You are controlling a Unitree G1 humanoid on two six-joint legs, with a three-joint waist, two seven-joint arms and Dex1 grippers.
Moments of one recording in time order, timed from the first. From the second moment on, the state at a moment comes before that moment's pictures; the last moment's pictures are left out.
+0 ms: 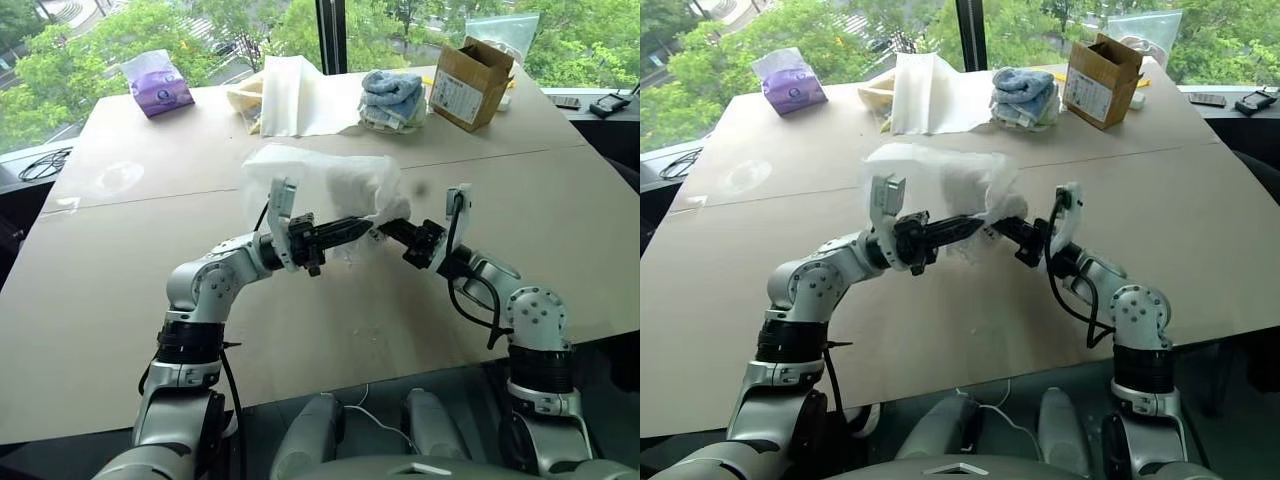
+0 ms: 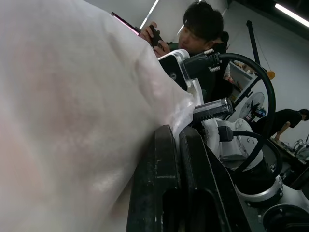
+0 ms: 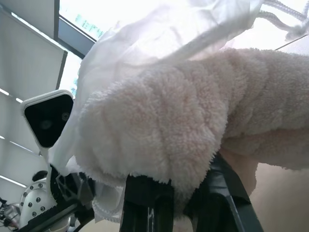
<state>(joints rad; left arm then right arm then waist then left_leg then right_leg) -0.51 0.39 0.04 -0.01 -0.82 0.82 -1.04 -0.42 -0.08 -0.12 -0.15 1.05 0.95 0.28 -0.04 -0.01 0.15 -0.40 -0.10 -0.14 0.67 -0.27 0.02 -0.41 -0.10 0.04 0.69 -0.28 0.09</state>
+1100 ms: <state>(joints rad) -0.57 0.37 0.12 0.04 -0.87 0.85 -0.98 -0.33 -0.12 -0.03 -0.14 0.83 0.78 0.45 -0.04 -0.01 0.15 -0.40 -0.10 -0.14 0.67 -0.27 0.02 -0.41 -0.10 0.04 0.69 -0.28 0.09</state>
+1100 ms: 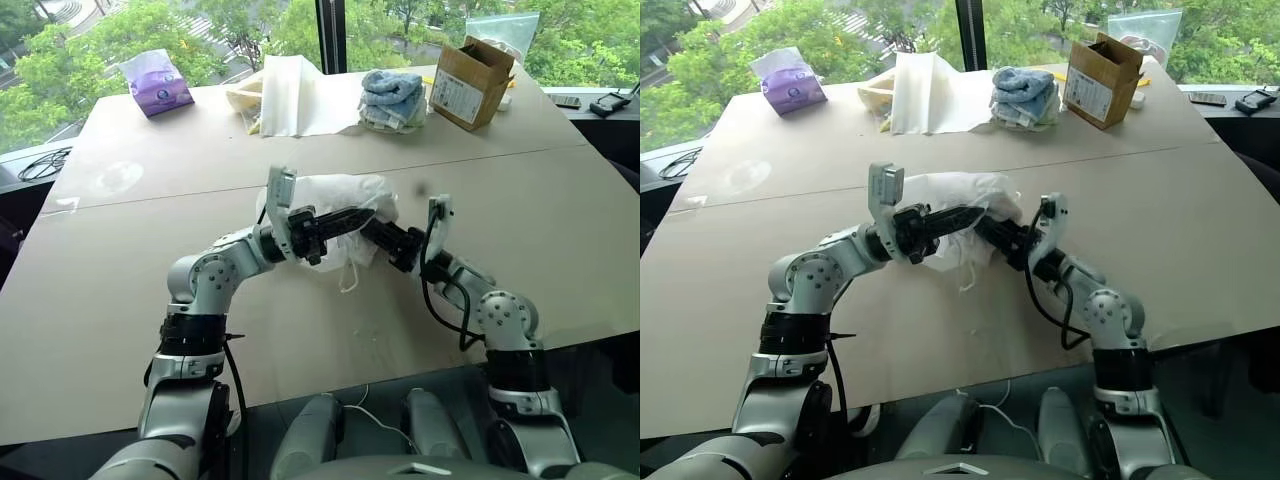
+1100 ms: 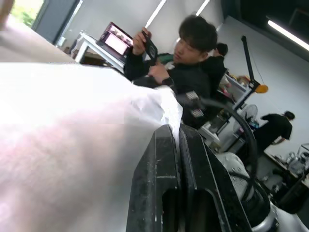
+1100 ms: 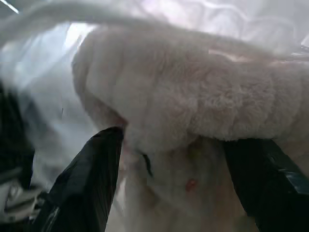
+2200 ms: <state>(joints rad) -0.67 0.41 0.15 0.18 -0.87 0.85 -1.02 -0.26 -0.11 -0.27 -0.21 1.16 0.79 0.44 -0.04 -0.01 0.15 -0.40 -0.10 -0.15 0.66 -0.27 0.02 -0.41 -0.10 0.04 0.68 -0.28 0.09</state>
